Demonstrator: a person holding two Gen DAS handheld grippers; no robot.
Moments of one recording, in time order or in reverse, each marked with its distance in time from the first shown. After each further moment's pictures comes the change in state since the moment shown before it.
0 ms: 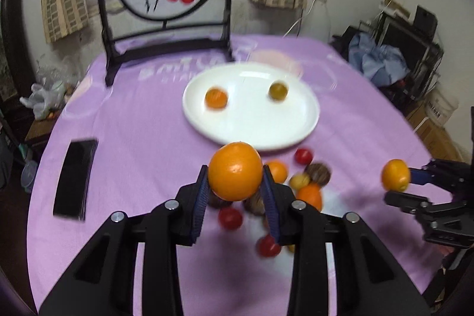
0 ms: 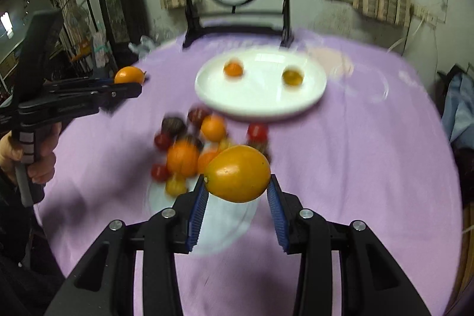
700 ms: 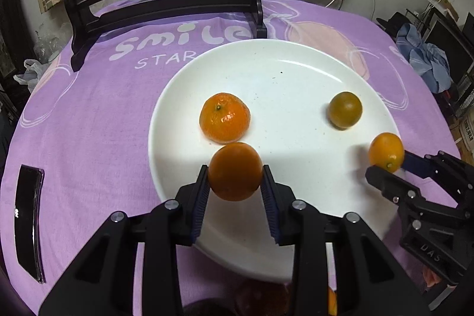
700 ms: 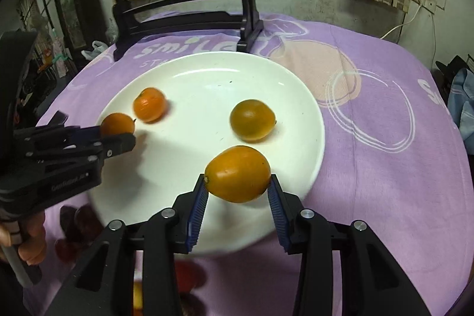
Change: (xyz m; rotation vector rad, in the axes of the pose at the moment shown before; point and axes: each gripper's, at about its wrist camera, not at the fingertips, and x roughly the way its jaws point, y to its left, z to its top) left arm 0.197 0.017 0.066 -0.097 0.205 0.108; right arm 0.182 -0.071 0.102 0.098 0.083 -0.104
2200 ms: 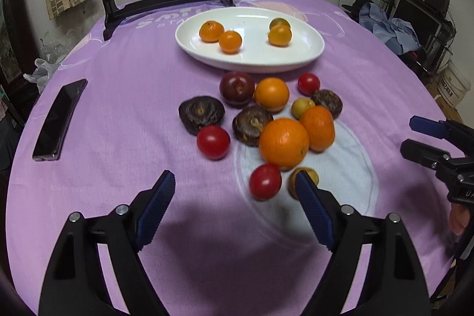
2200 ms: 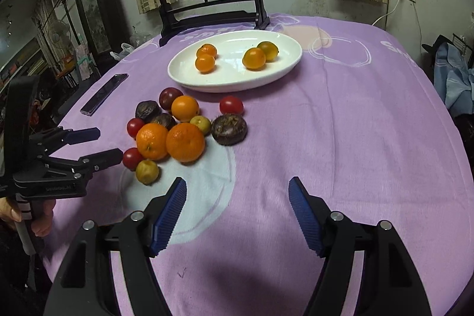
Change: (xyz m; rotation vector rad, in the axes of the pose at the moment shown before) left arm -0.124 -0.004 -0.190 0.093 -0.058 -0.045; right arm -0.147 0.018 -0.171 0.025 -0.061 0.077
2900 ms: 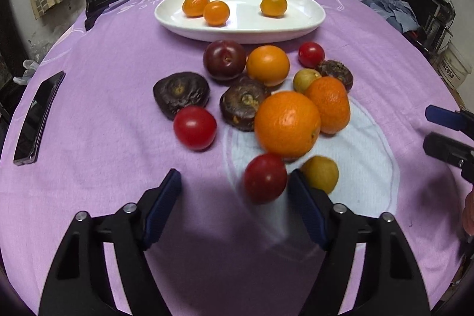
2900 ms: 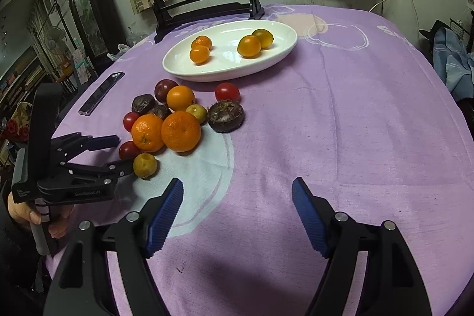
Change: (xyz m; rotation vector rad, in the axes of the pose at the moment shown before) left arm 0.040 -0.007 0.002 0.054 0.070 -0.014; right arm 0.007 -0.004 -0.009 0.043 0.027 0.010
